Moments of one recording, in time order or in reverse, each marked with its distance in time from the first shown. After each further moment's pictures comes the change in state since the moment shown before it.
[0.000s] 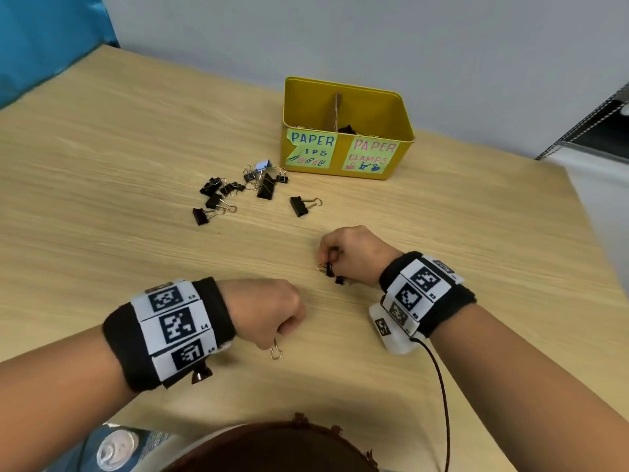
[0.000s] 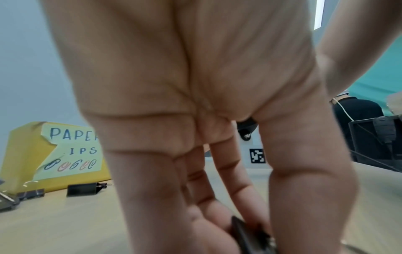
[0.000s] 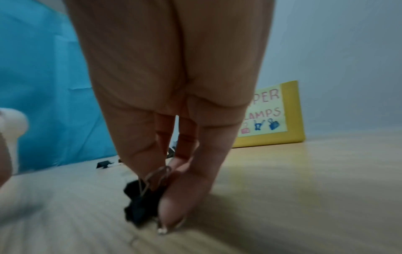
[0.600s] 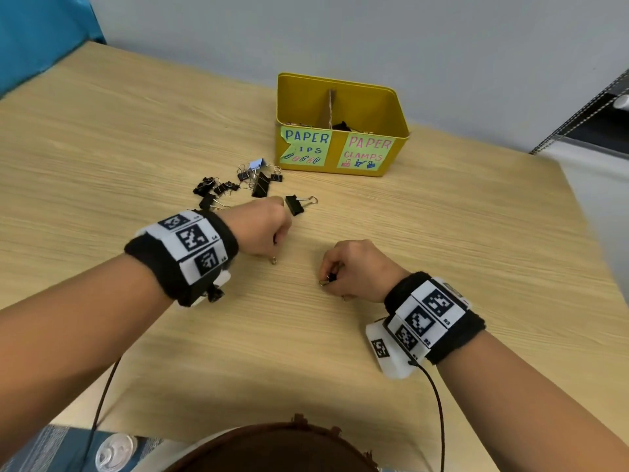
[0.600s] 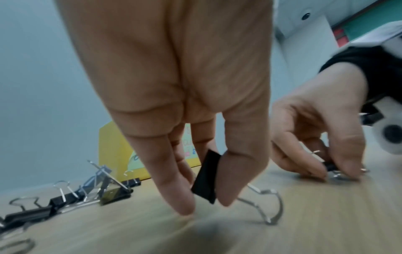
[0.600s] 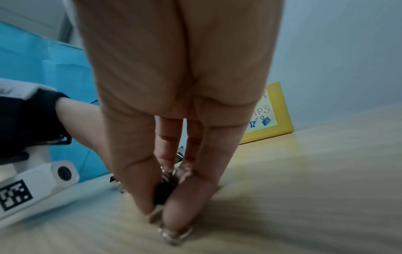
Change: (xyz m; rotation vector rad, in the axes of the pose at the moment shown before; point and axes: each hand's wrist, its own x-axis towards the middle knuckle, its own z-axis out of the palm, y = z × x) left_hand 0.031 -0.054 -0.054 -0.052 0.313 -0.232; right_hand -0.016 0.006 0.018 0.109 0.045 -0.008
